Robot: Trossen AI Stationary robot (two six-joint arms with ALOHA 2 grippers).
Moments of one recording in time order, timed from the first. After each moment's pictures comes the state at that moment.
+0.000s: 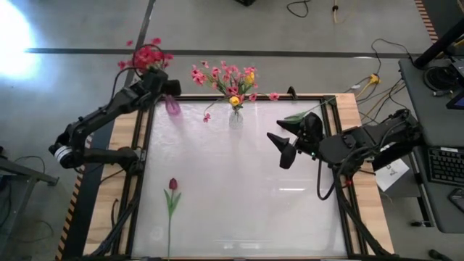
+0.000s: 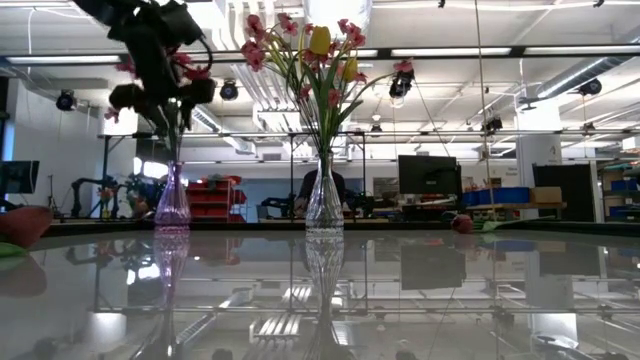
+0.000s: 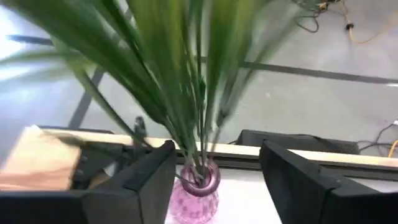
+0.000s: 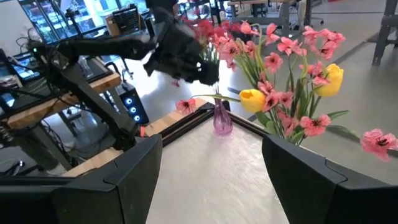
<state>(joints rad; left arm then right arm) 0.84 1.14 1.00 -0.61 -0.56 -0.60 0.41 1.25 1.45 -0.53 0.93 0.53</state>
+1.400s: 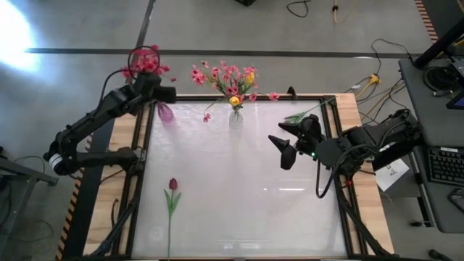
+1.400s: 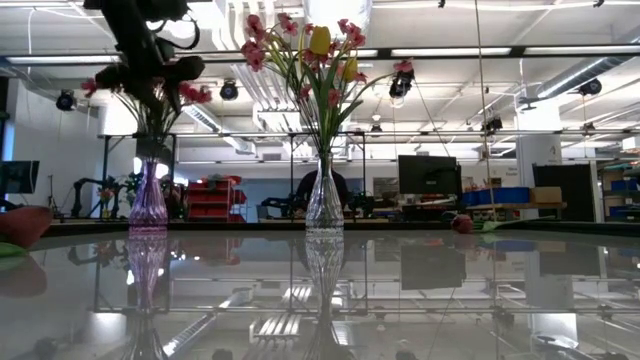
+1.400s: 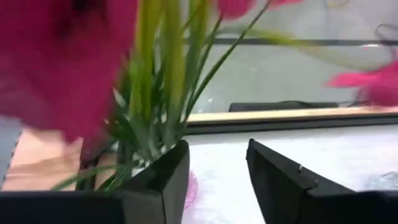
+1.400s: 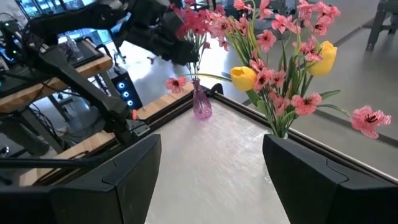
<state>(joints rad) 0.80 1.04 1.04 -0.81 -0.47 -0.54 0.41 1.25 1.45 -0.65 0.91 0.62</state>
